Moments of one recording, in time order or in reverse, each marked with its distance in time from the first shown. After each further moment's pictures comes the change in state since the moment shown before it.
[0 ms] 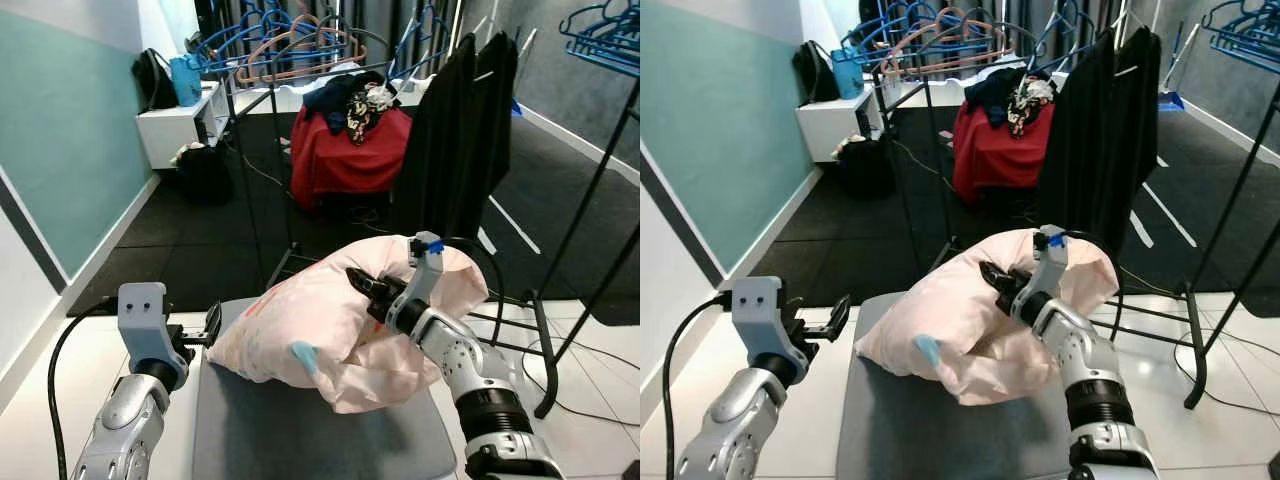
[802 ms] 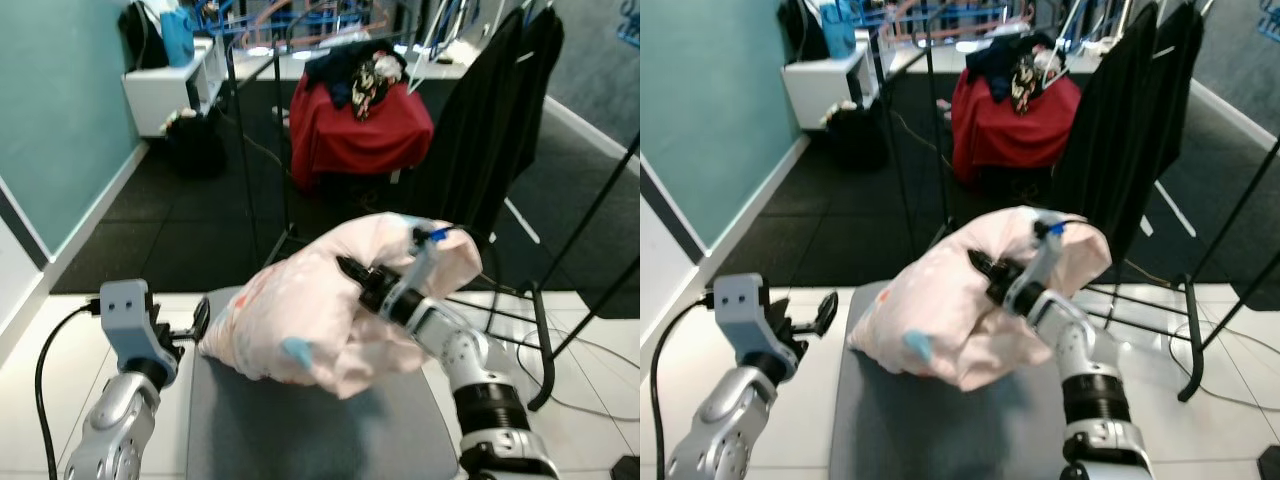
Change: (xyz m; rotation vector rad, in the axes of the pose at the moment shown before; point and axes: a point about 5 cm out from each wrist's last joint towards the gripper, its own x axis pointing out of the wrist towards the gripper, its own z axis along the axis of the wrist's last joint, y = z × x) left arm -0.001 0.011 0.001 -0.061 -0.012 0.029; right arm 0.007 0.012 0.007 0.097 -0.003 0.024
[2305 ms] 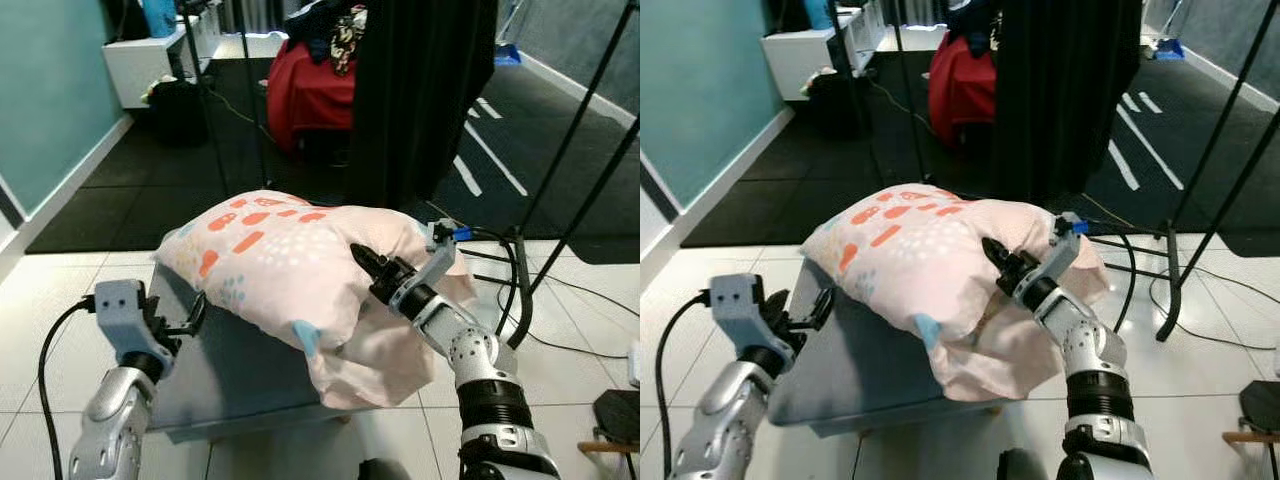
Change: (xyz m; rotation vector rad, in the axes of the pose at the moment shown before) left arm 0.012 0.016 0.000 -0.012 -0.082 0.023; right arm -0.005 -0.006 0.013 0.129 -0.118 0.016
